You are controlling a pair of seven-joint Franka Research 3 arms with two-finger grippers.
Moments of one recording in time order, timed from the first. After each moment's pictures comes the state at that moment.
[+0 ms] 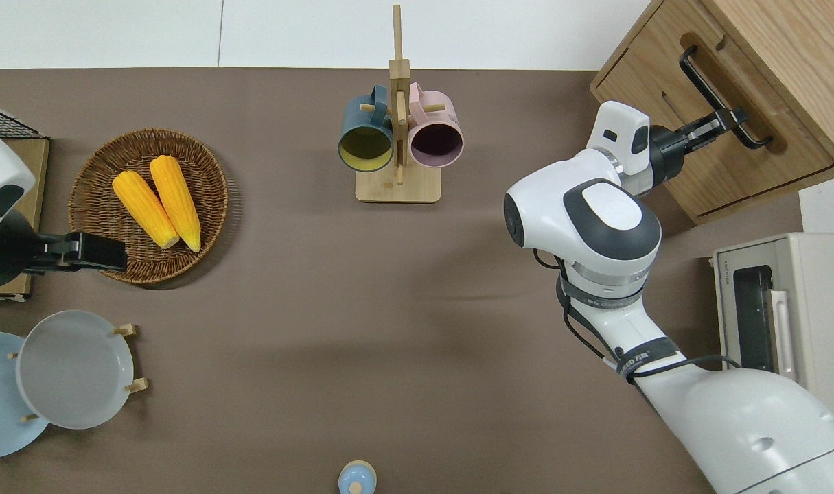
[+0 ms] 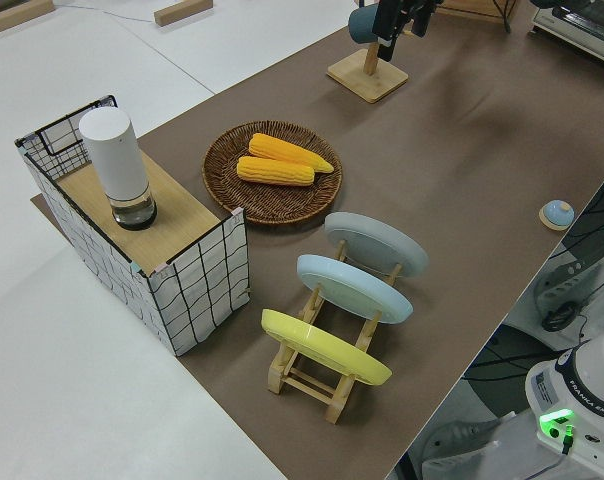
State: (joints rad) left arm -0.12 -0.03 0.07 -1.60 -0.02 1.57 -0.04; right arm 0.20 0.47 0.10 -1.64 -1.60 1.69 0.57
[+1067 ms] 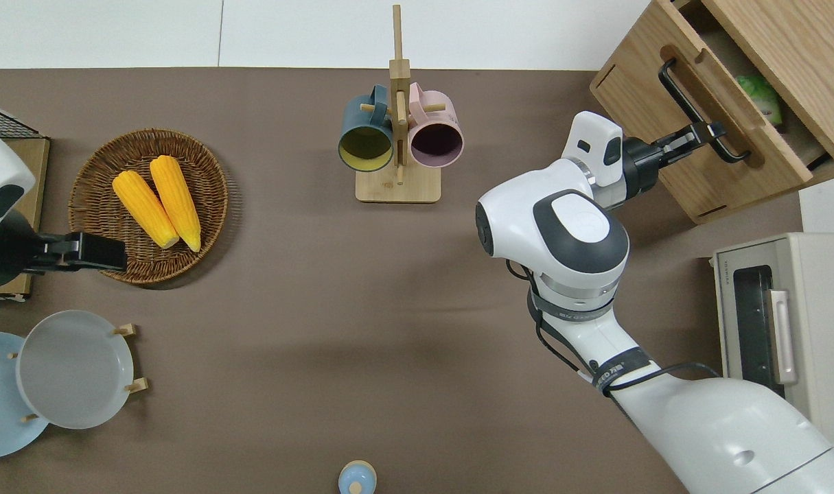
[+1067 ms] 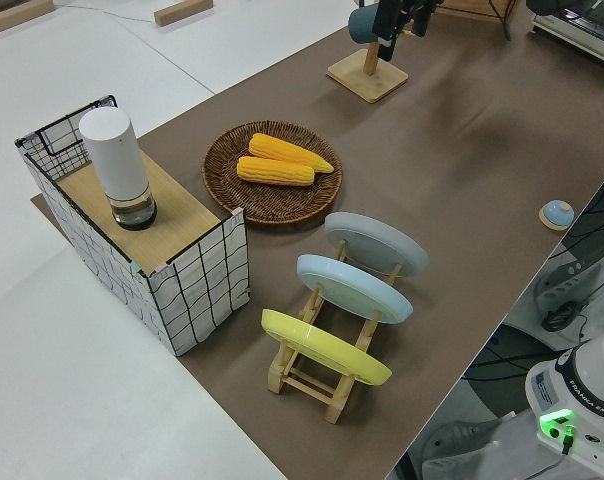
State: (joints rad) left arm -0.12 -0.03 0.07 -1.60 -0.02 1.57 -0.04; right arm 0.20 0.47 0.18 -1.64 -1.57 1.59 0.56
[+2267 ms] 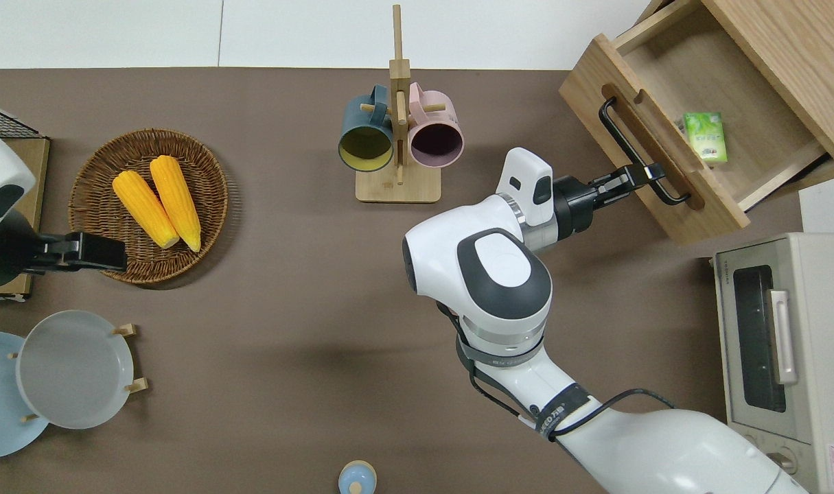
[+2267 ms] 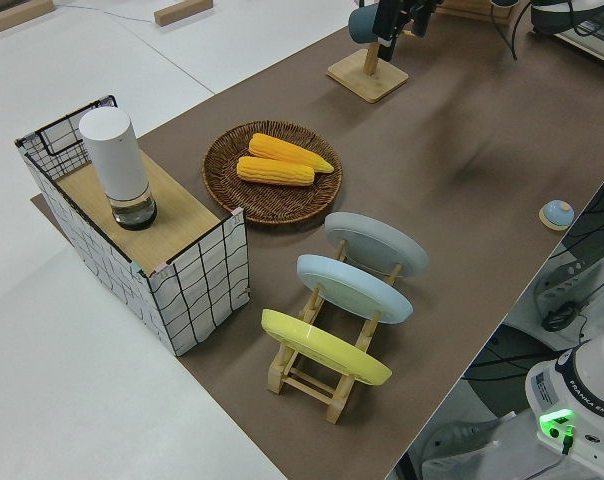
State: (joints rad) left arm -0.12 -0.03 0.07 -1.60 -0.02 1.57 -0.04; right arm 0.20 0.47 0.40 -1.63 -1.49 1.36 0.56
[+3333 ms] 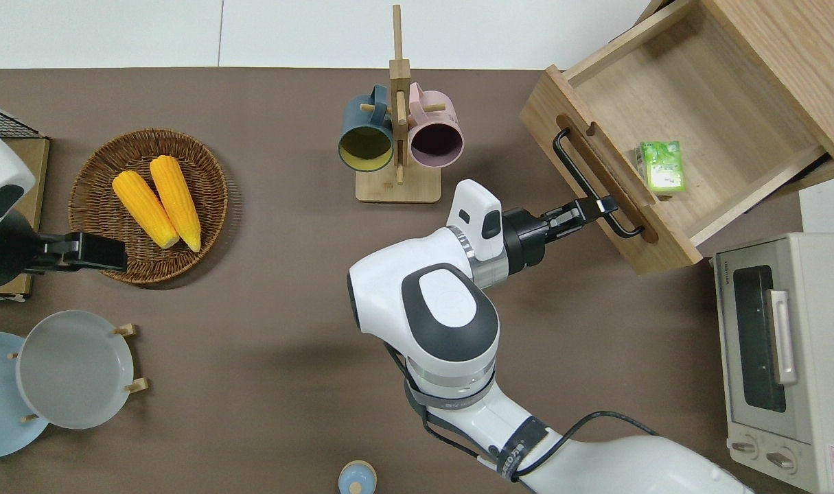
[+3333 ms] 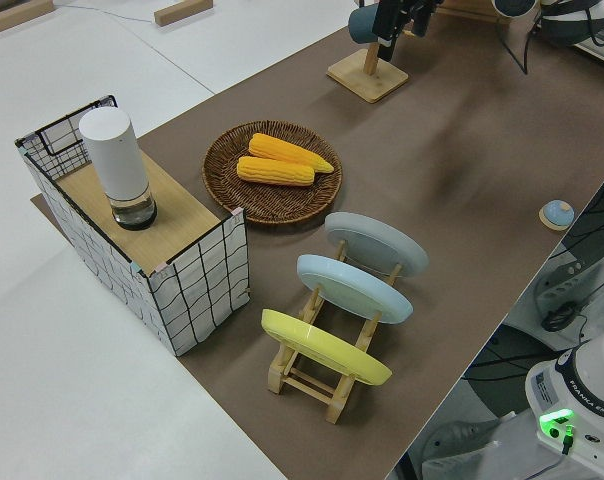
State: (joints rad) left arm -0.12 -0.03 0.07 -1.60 -0.02 1.57 -0.04; right arm 0.21 0.48 0.56 -1.60 -1.43 1.23 0.56
